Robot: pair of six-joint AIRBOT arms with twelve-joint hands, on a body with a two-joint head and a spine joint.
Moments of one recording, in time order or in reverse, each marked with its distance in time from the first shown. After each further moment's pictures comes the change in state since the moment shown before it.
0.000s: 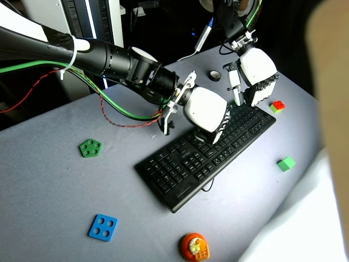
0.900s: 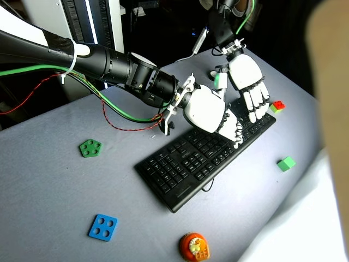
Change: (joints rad) left arm 0.133 -0.066 -0.025 -0.040 -0.084 -0.028; right arm -0.031 -0.018 -0.018 0.004 0.035 0.066
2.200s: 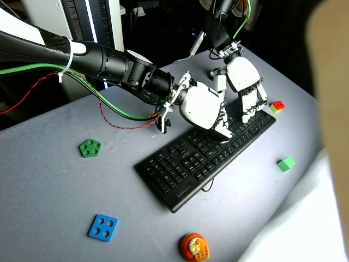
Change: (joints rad) left arm -0.002 -0.055 0.024 0.015 -0.056 -0.021; right arm -0.007 0.015 -0.023 -0.019 -0.014 -0.018
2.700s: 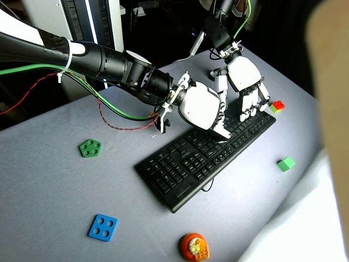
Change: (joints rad) left arm 0.000 0.000 0.002 0.002 -0.010 -0.001; right arm -0.006 0.000 -0.001 -0.006 -0.005 0.004
